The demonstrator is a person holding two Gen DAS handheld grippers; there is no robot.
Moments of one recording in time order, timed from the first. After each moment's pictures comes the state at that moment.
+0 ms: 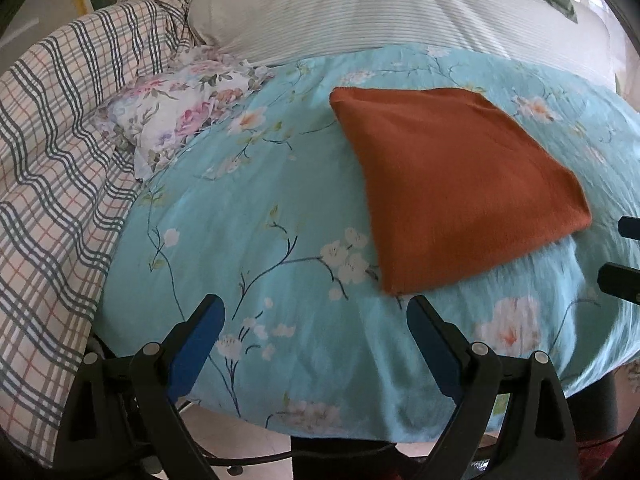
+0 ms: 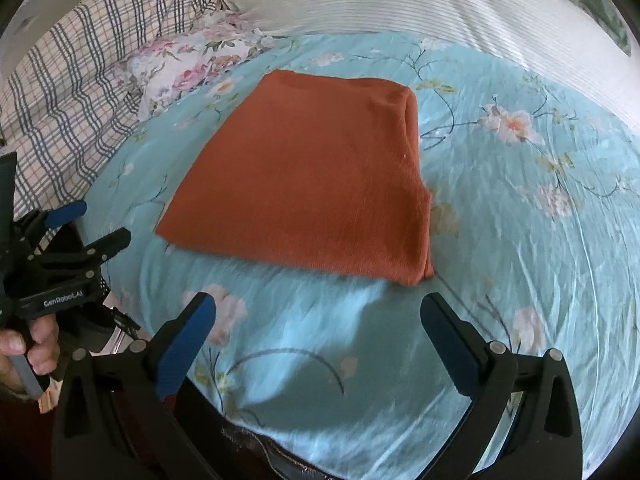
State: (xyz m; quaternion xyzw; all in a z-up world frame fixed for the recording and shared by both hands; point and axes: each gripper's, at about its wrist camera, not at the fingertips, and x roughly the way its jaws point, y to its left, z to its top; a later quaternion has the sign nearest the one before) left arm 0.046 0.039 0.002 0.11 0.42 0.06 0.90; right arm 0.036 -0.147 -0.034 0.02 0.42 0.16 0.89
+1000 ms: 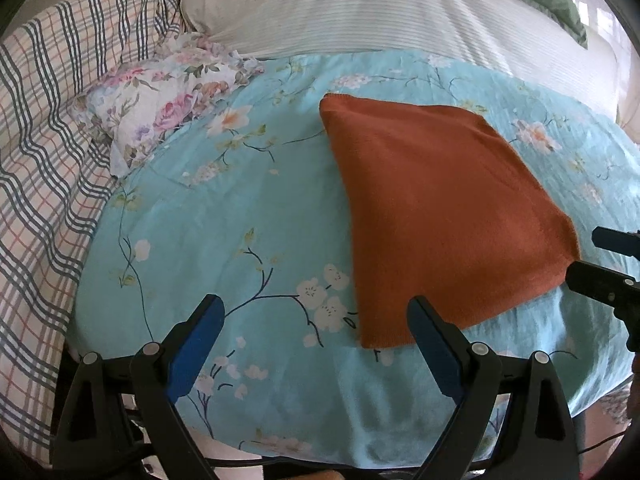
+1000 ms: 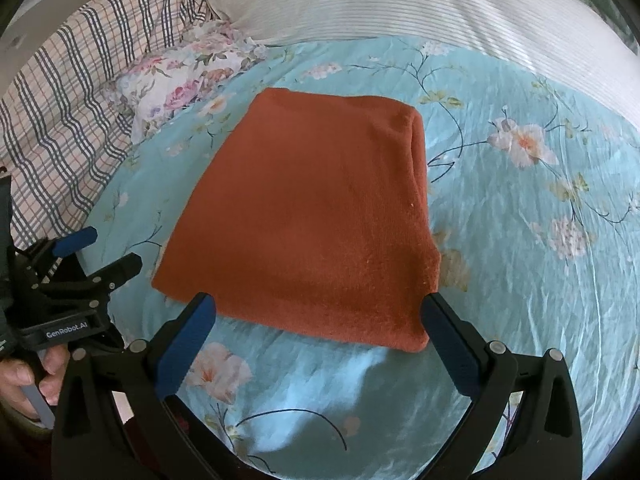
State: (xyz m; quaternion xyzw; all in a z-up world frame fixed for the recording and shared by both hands) left arm 0.080 0.040 0.012 0.06 0.43 0.04 0.90; right arm 0.076 -0.141 -0.019 0.04 0.42 0.16 0.89
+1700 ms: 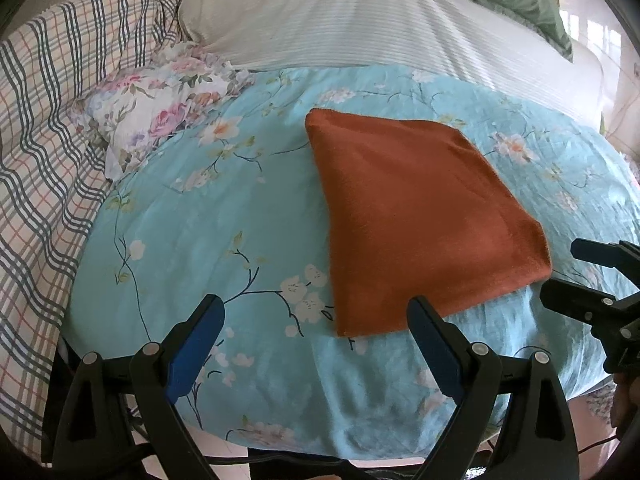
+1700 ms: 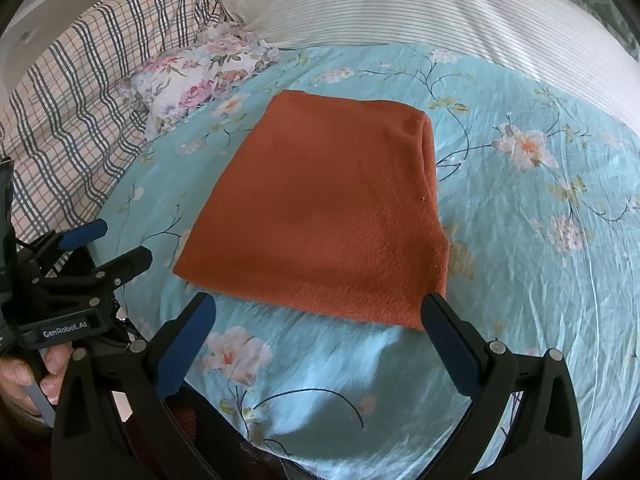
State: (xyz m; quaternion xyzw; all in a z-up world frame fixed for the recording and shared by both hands) left arm 0.057 0.027 0.027 0.04 0.41 0.02 0.91; right arm 0.054 -0.133 -0.011 0.04 0.42 0.17 0.89
